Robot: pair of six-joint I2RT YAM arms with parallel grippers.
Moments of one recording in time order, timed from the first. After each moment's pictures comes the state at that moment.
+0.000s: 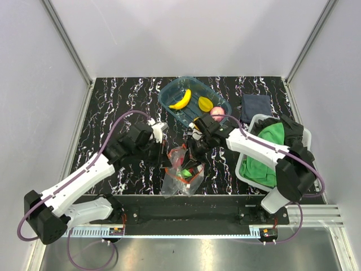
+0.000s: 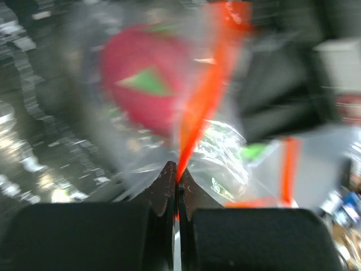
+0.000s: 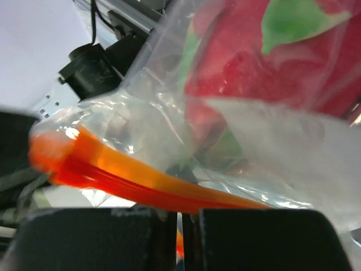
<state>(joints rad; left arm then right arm) -0.72 1.06 0.92 -0.72 0.30 -0.54 0.74 1.57 1.14 -0.62 -0.76 0.91</state>
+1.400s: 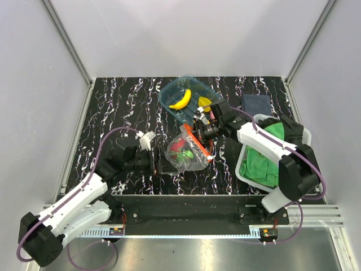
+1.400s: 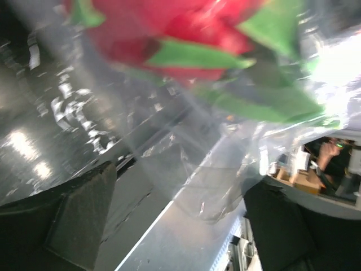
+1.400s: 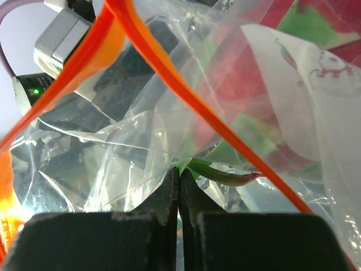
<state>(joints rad) -0.60 0.81 0.56 -0.36 0.57 -0.83 0.56 1.56 1.14 -0.38 -1.04 0.99</state>
